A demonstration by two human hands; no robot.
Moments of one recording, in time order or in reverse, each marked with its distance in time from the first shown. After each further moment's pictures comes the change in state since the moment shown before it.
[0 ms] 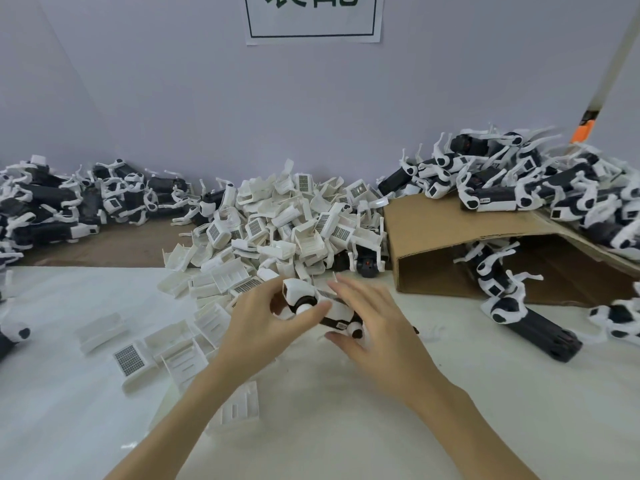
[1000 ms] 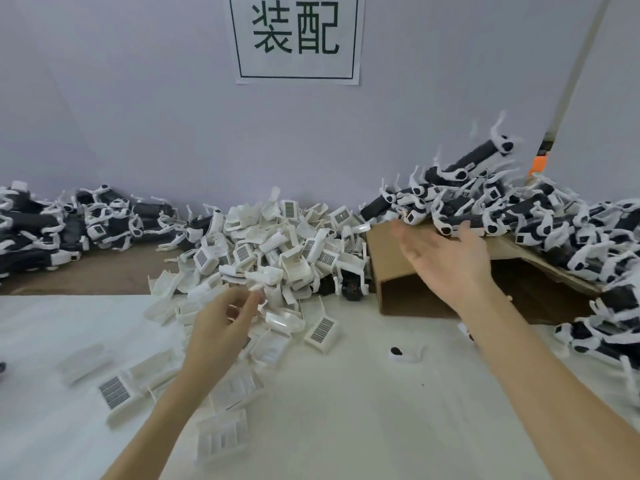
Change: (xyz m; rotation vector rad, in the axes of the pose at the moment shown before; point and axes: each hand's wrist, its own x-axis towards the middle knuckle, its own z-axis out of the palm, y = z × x) left_hand 0.016 -0.018 -0.027 -0.062 0.130 -0.130; right_hand 0.082 0.057 -0.123 1.977 0.442 0.621
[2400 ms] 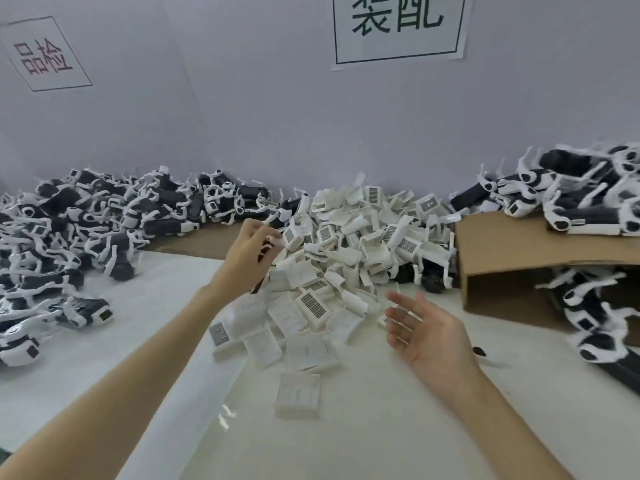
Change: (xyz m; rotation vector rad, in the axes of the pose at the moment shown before) left_hand 0.077 -0.054 -0.100 0.642 0.059 0.301; right_hand -0.034 0.151 -0.055 -0.352 -0.092 0.409
